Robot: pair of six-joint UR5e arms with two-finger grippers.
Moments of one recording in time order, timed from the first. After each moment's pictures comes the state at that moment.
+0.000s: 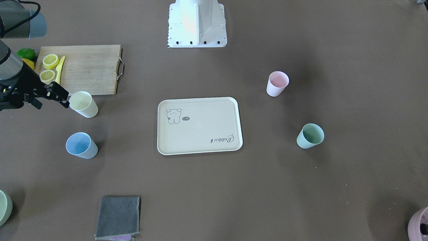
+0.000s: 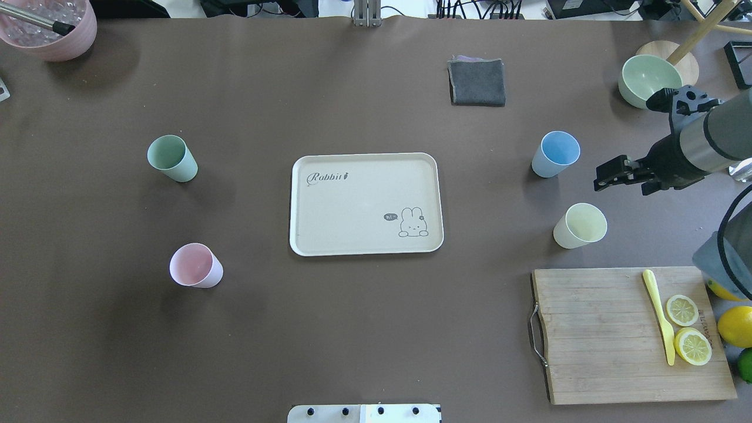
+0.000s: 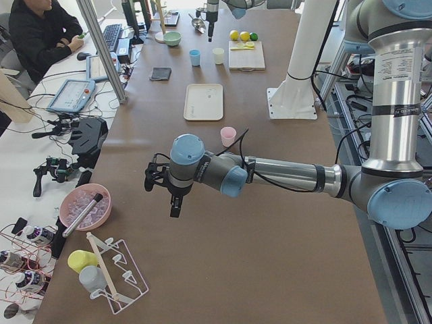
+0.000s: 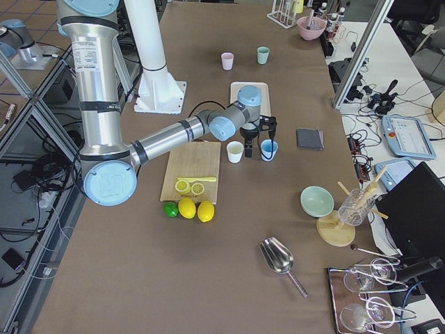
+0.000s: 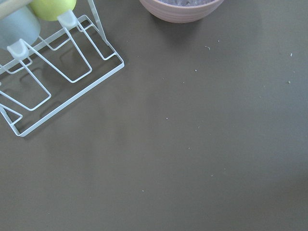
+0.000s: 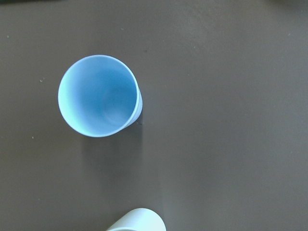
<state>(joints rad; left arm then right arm) -1.51 -1.52 -1.71 -1.90 -2.33 -0.35 0.94 -1.53 1.89 -1.26 2.17 0.93</state>
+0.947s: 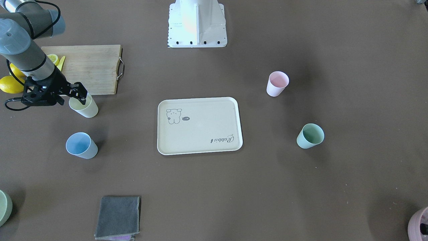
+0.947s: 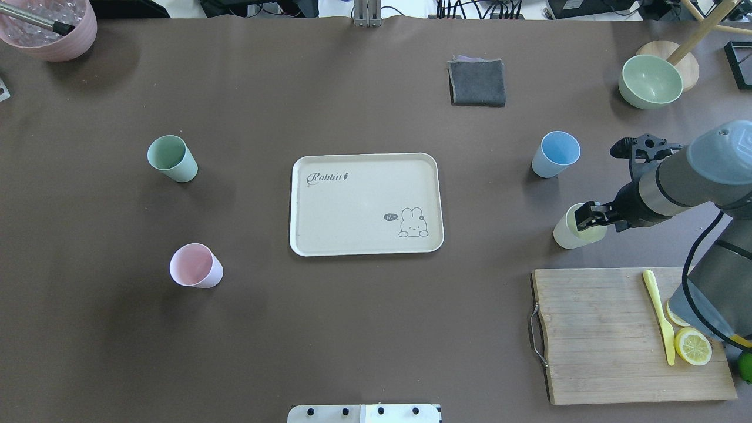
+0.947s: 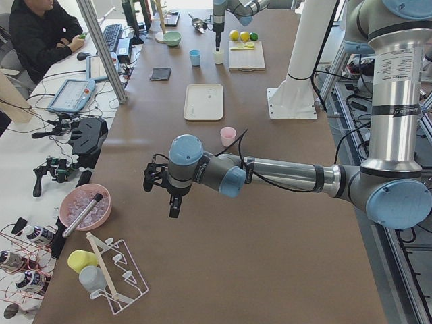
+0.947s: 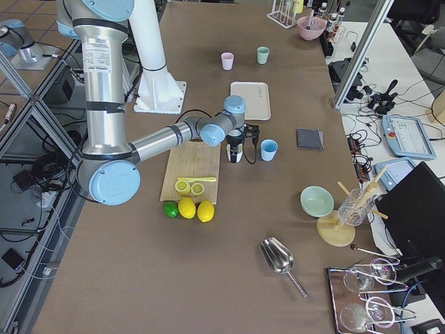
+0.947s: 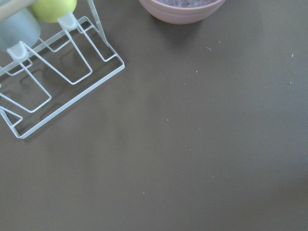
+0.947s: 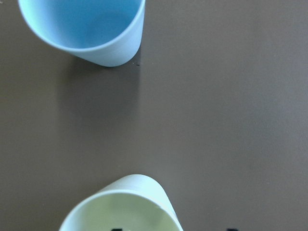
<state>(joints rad) -1.51 -1.53 -1.70 -1.90 -2.33 -0.35 0.79 -1.55 1.87 -1.24 2.06 1.00</state>
